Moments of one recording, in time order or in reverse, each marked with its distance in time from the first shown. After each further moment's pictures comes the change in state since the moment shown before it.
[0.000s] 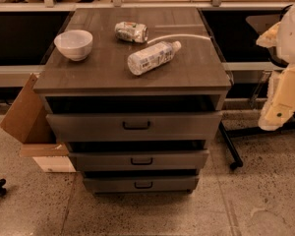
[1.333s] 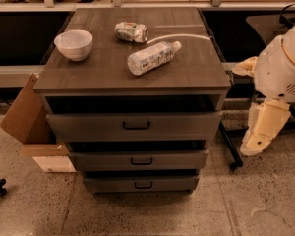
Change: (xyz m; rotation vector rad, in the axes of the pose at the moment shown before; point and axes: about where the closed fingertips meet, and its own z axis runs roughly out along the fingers) arm -0.010 0.030 0.054 -0.075 -0.107 -0.078
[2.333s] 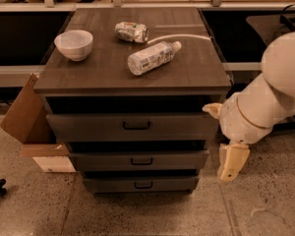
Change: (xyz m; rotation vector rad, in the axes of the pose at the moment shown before) arm 0.008 0.025 0.118 -0.080 -0.040 -0.137
